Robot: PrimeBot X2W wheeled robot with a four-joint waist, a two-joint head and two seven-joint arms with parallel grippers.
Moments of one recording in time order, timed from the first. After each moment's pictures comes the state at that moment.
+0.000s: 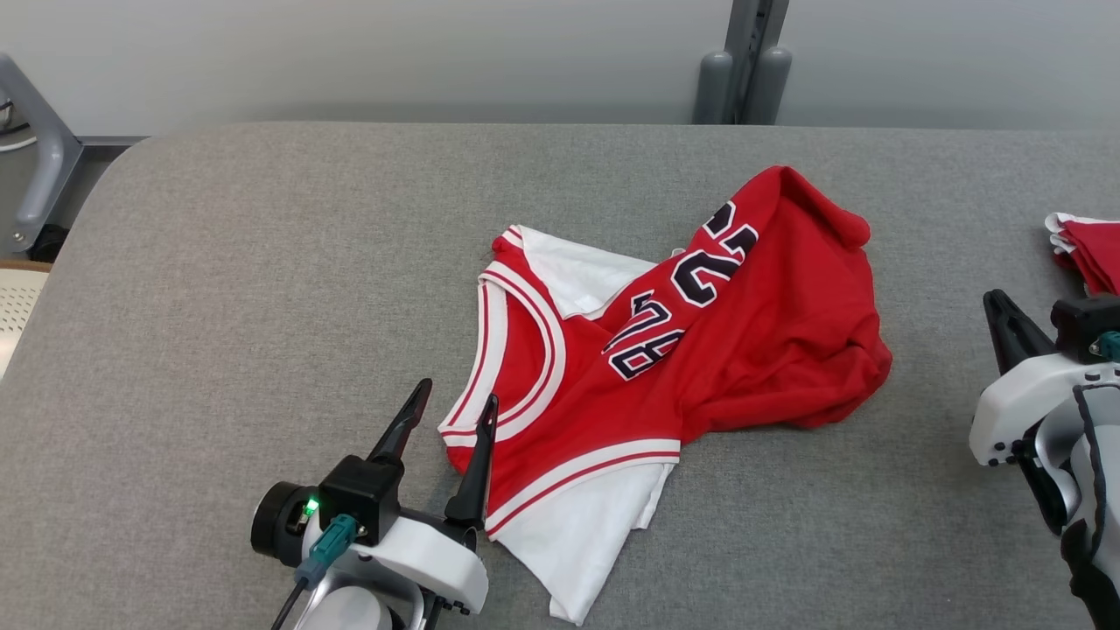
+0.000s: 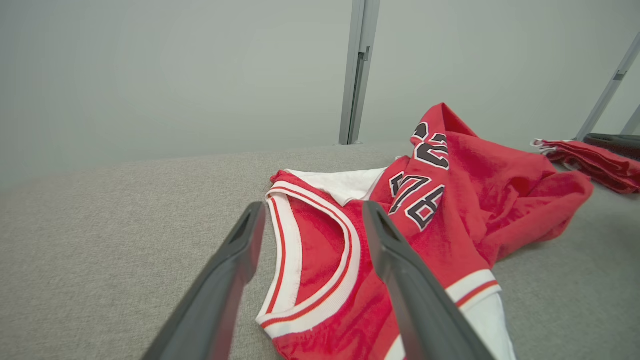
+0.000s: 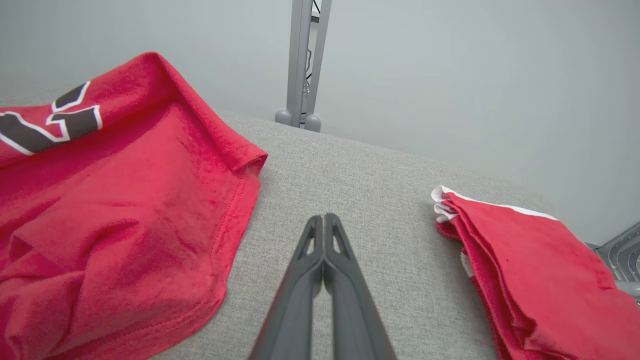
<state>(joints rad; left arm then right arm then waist) -0.19 0.10 -0.43 0.29 -0.30 0.09 -0.26 -0.62 -0.31 0.23 0.95 0.20 0.13 -0.24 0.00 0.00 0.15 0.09</state>
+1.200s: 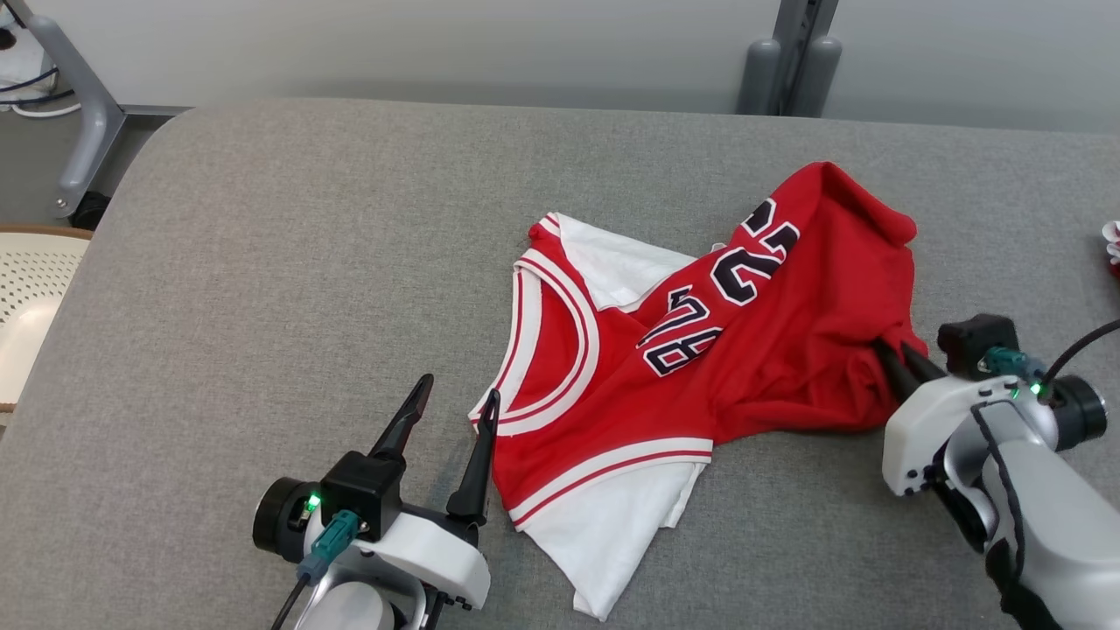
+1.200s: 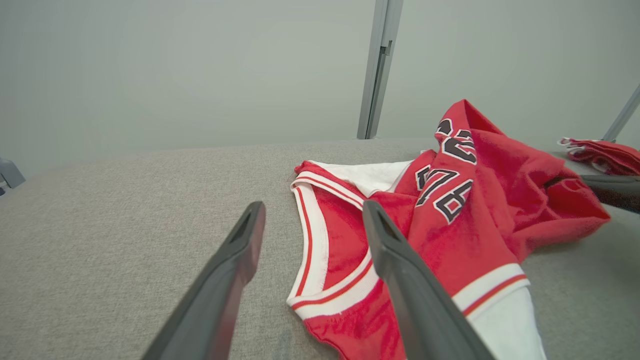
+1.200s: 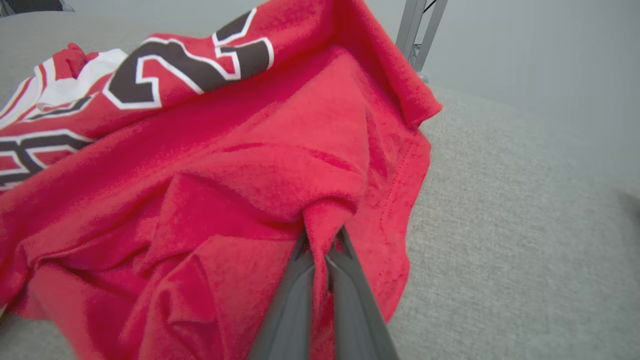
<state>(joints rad) -0.20 0.10 -0.44 0.29 -0.31 0.10 -0.26 -0.59 -0.25 0.41 0.88 0.32 0.13 -0.13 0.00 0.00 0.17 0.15</state>
